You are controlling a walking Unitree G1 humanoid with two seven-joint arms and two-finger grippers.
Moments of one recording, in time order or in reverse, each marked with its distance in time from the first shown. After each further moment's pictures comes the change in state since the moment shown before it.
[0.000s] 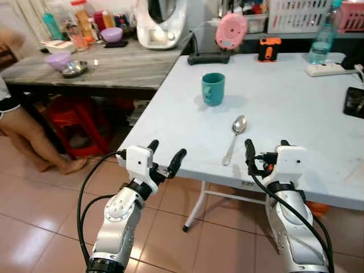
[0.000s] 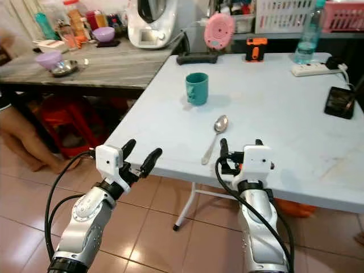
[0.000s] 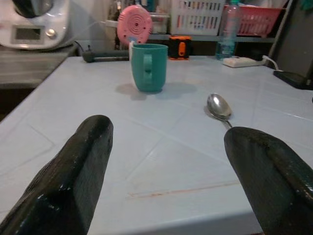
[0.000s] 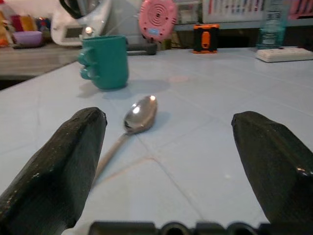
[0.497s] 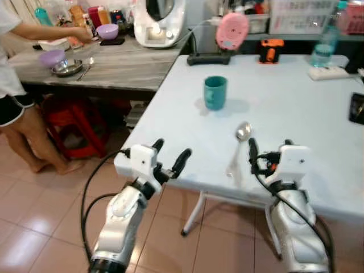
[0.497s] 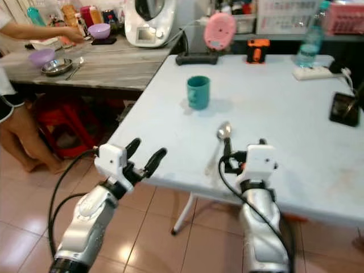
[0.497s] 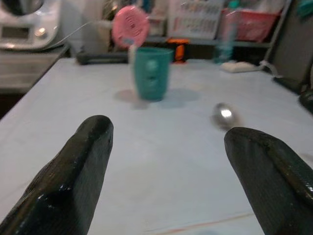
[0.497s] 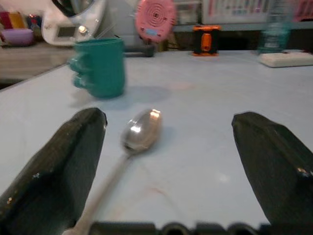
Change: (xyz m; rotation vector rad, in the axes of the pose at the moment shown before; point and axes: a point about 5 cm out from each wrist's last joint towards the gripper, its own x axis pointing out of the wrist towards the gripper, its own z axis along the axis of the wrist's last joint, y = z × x) left arm -0.001 -0.003 0.000 -0.003 -0.001 -0.028; right arm -0.001 0.001 0.000 0.015 -0.002 -0.009
